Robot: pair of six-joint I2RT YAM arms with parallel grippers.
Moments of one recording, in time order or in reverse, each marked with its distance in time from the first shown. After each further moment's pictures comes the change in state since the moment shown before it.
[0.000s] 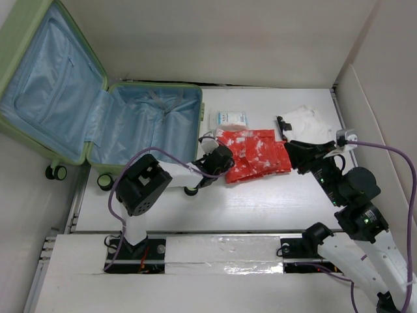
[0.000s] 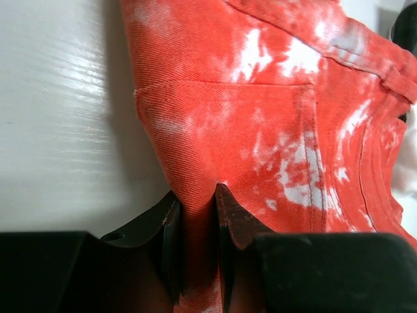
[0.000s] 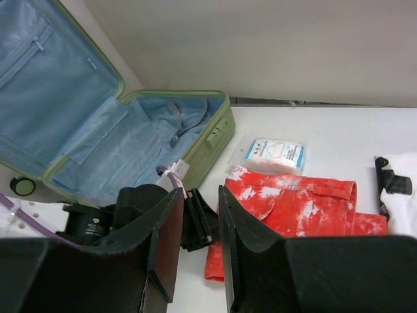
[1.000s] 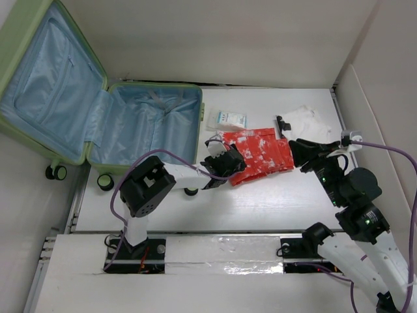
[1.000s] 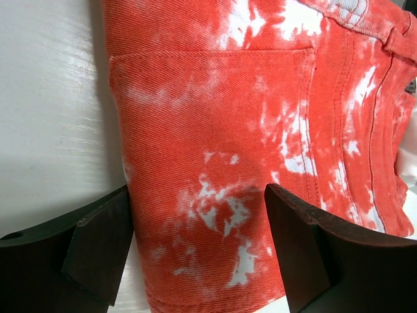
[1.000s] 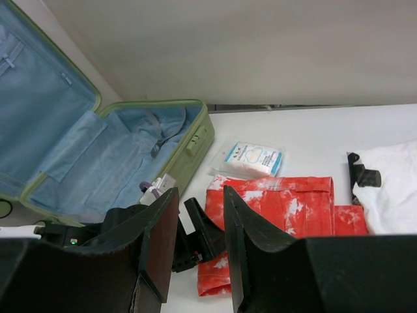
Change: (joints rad) left arm -0.082 0.008 0.093 -0.197 -0.058 -0.092; right arm 0.000 -0.007 0.006 -0.014 0.095 -0.004
